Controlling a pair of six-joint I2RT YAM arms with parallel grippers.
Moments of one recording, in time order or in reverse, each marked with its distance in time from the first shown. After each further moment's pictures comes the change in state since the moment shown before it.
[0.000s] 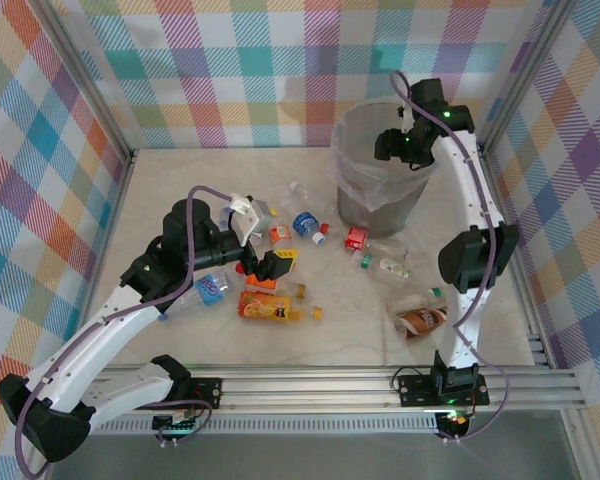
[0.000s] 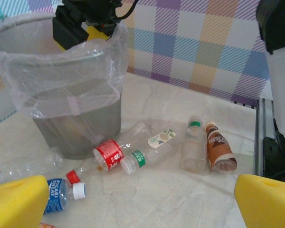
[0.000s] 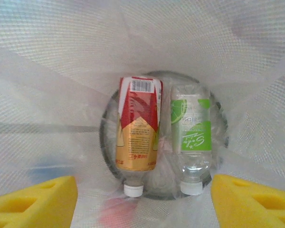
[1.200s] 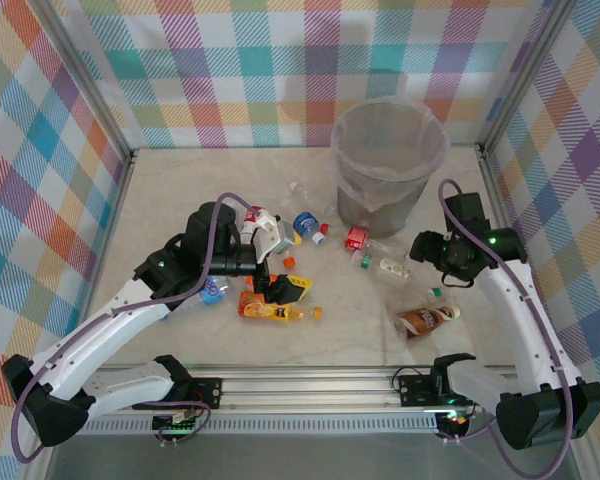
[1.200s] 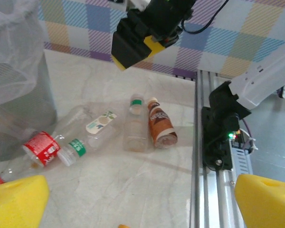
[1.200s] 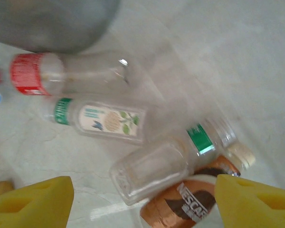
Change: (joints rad) left arm -0.127 0.066 0.054 -0.138 0.136 0.038; right arm 0.009 -0.995 -1.205 0.056 0.172 0.365
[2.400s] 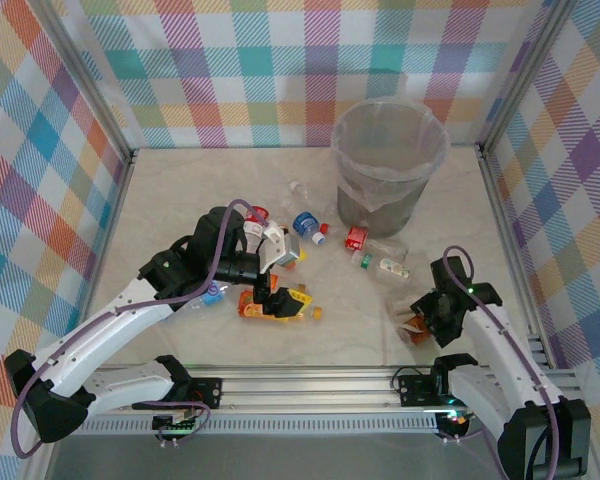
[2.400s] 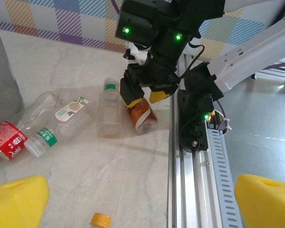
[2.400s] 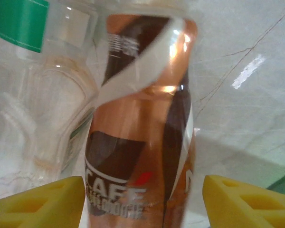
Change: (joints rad) left arm -0.032 0.014 -0.001 -0.079 0.049 0.039; right arm -0.022 -0.187 -0.579 0.140 -0.097 0.546
